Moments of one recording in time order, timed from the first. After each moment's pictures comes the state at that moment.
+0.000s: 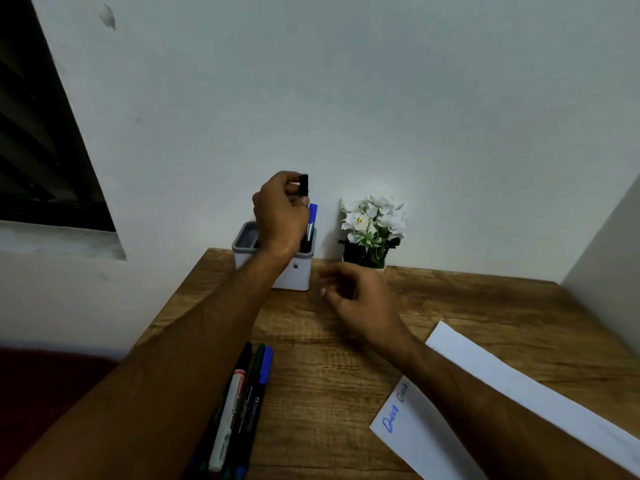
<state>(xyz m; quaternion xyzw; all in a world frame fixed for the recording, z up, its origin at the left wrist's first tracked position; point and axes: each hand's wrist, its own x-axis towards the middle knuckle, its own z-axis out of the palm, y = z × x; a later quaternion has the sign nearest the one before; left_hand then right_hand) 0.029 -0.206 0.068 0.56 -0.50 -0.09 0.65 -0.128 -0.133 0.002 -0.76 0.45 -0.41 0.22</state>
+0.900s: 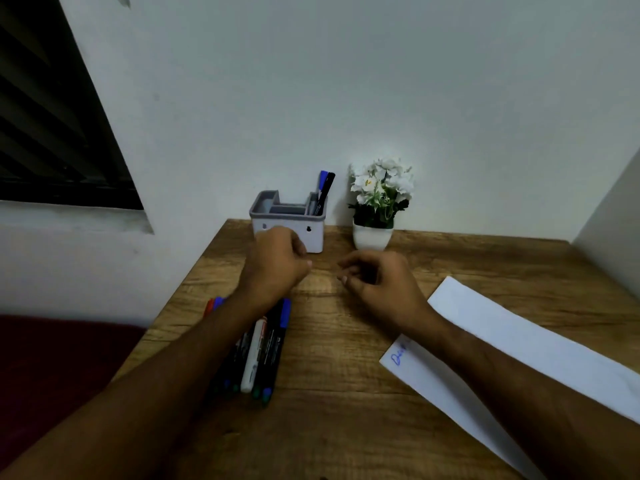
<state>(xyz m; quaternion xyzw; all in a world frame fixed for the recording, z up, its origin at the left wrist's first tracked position) 0.048 -0.086 0.014 0.68 -0.63 -0.10 0.36 -0.150 -0.090 -0.008 -0.77 0.45 -0.38 0.23</state>
